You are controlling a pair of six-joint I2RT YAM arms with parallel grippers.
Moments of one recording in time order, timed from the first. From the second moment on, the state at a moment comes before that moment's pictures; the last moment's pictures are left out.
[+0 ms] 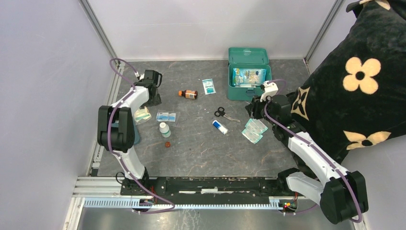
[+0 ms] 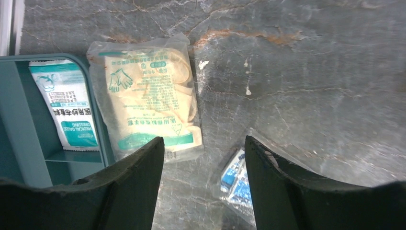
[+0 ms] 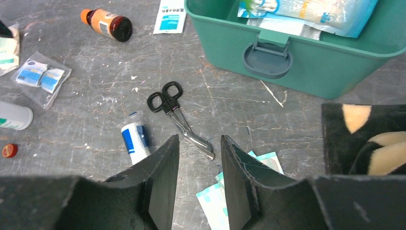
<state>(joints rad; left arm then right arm) -0.11 1.80 1.27 -0.58 -0.43 -0.38 0.33 1.05 0.64 0.01 -0.12 0.18</state>
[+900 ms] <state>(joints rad) -0.01 1.92 1.29 -0.57 -0.39 -0.38 0.35 1.05 0.61 0.01 -0.16 0.17</state>
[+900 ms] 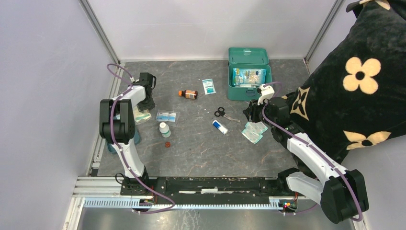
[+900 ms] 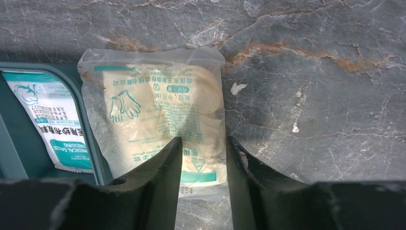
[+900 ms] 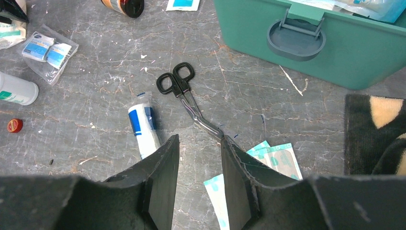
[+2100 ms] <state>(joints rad) -0.26 1.39 1.26 -0.47 -0.03 -0.40 0.43 1.06 0.57 0.25 -0.31 0.43</state>
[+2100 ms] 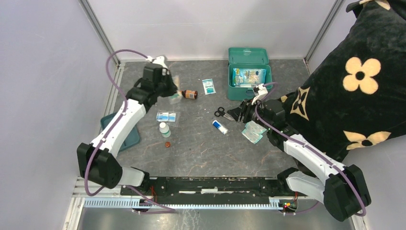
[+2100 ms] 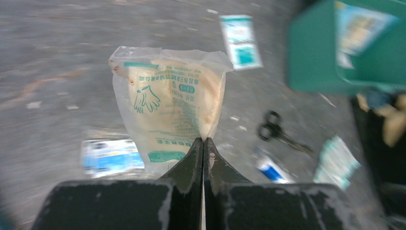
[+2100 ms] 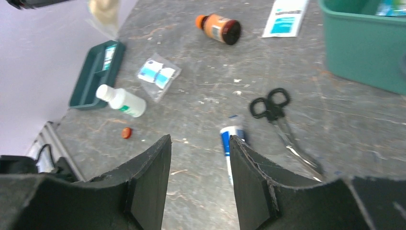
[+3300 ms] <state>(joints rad) -0.83 1.40 1.11 -0.25 0.03 -0.47 0.53 1.15 0.65 0.33 -0.20 0.86</state>
